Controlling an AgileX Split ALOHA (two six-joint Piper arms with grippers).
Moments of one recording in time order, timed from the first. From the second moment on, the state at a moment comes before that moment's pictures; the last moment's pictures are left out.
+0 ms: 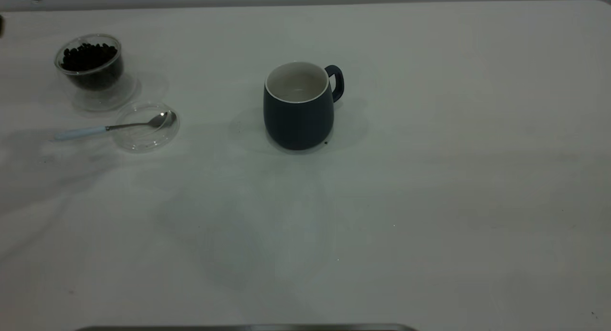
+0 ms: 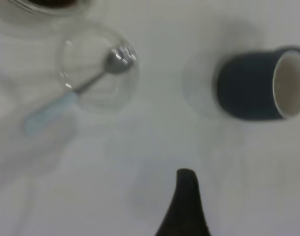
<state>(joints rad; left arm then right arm) 0.28 1.70 -0.93 -0.95 0.69 0.76 0.04 -0.02 -0.47 -0.02 1.13 -0.05</state>
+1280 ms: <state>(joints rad) 0.70 2.42 -0.97 -1.38 0.87 1.51 0.04 -0.02 -0.47 -0.02 1.13 -0.05</state>
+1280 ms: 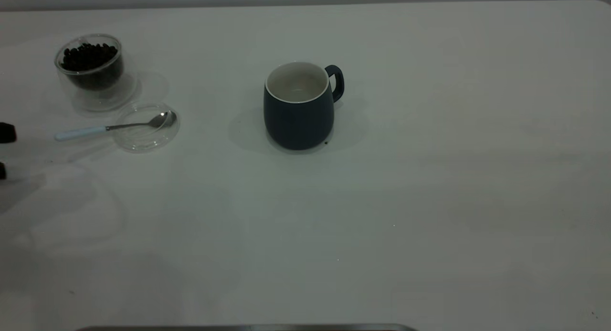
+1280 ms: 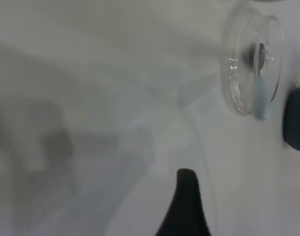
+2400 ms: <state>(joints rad) 0.47 2.59 -1.21 -1.46 0.98 1.36 0.04 -0.02 -0.47 -0.02 1.13 -0.05</state>
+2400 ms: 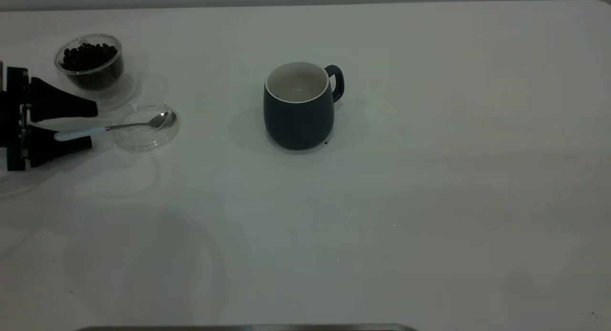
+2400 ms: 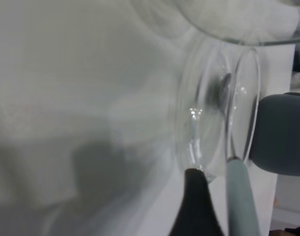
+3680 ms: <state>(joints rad) 0.47 2.54 -1.21 -1.37 1.01 1.30 0.04 -0.02 -0.47 -0.02 1.13 -0.05</state>
